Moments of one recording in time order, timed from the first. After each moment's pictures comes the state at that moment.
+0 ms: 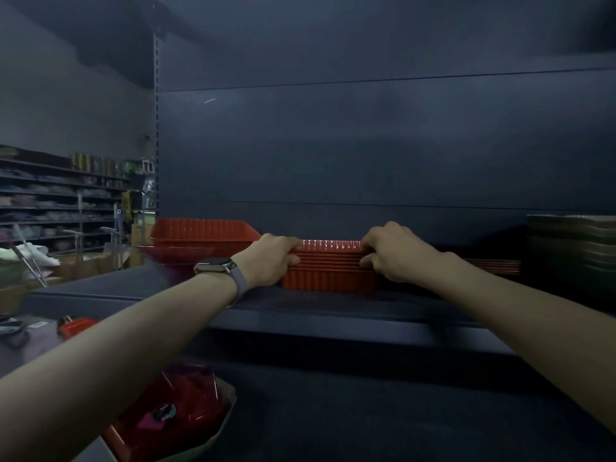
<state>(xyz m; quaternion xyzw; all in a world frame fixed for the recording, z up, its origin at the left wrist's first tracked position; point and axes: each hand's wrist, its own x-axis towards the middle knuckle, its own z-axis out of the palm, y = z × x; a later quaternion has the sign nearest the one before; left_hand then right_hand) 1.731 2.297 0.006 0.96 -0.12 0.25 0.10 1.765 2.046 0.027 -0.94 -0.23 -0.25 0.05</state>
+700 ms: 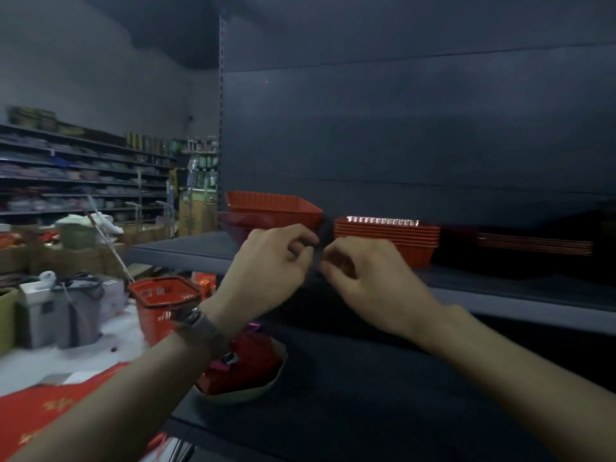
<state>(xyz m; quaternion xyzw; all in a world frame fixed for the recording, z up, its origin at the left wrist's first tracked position) 1.587 2.337 -0.057 0.86 -0.07 0.44 0.25 1.633 2.144 -0.047 -0.80 -0.45 -0.32 0.24</state>
